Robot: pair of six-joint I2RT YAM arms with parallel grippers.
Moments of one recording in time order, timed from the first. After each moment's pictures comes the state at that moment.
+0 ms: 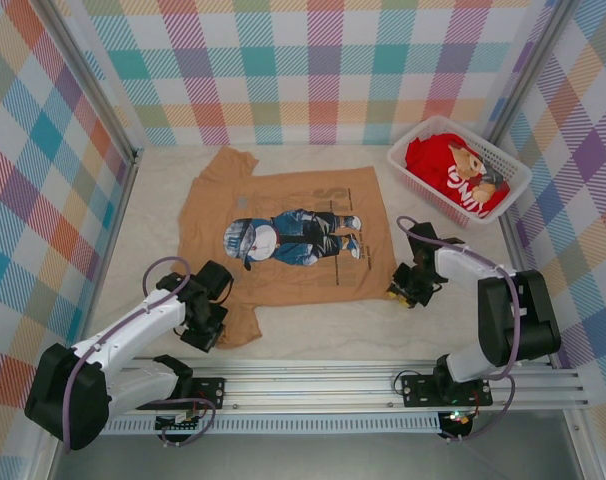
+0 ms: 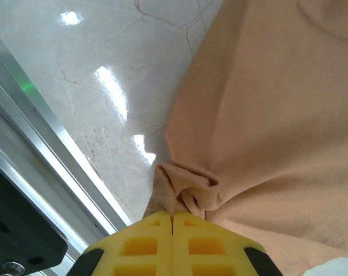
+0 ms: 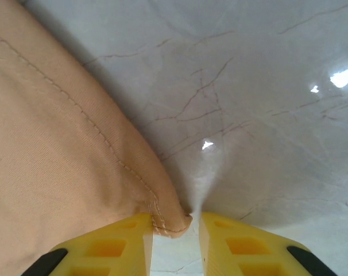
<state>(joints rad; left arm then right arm) -0.48 1.09 0.61 -1.08 0.03 -1.63 0.20 1.50 0.76 -0.74 -0.25 0.81</state>
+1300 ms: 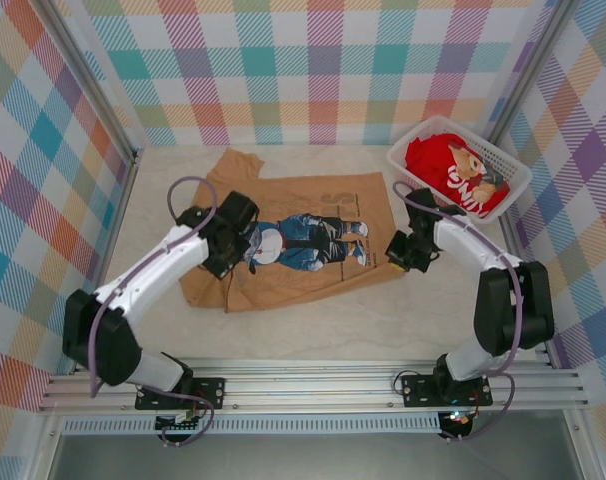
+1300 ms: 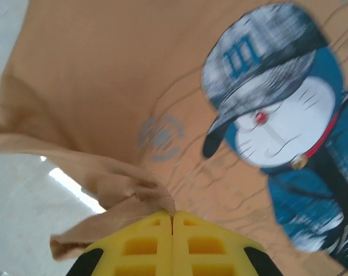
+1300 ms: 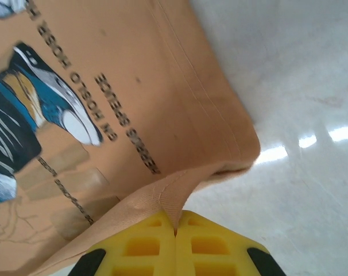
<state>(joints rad) -0.48 1.48 1.27 -1.10 -0.25 -1.31 0.21 1.58 1.10 -0.89 -0.20 0.69</state>
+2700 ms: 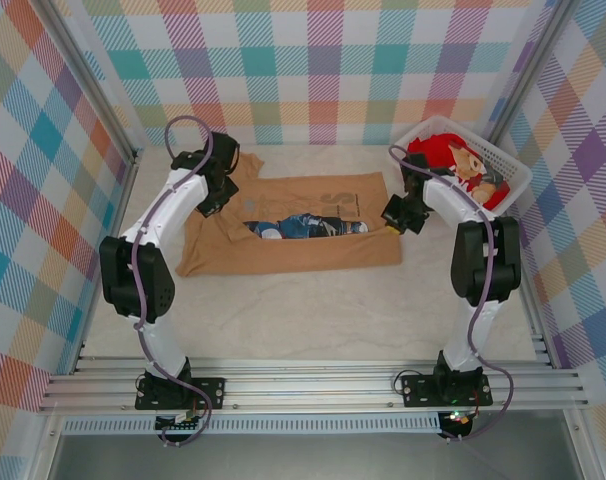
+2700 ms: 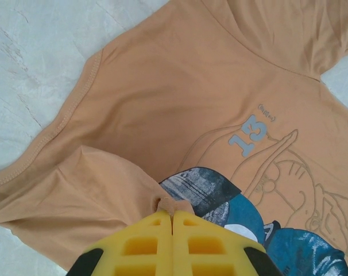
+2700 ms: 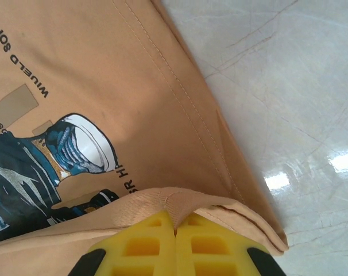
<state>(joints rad) -0.25 1.85 1.72 -1.05 -0.32 -0.95 0.16 1.94 1.52 -0.93 -0.17 0.67</state>
